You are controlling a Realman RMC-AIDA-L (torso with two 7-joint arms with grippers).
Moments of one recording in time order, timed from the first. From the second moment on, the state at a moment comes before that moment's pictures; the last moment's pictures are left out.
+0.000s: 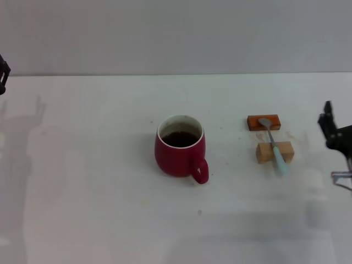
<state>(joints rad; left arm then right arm) -0.48 -2.06 -1.17 -0.23 2.20 1.07 0.01 0.23 2.09 0.62 0.65 -1.84 -1.17 -0.52</state>
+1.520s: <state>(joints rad) -0.46 -2.05 -1.19 -0.20 2.21 1.10 0.01 0.08 2.09 0.27 0.76 -1.78 -1.23 -0.50</state>
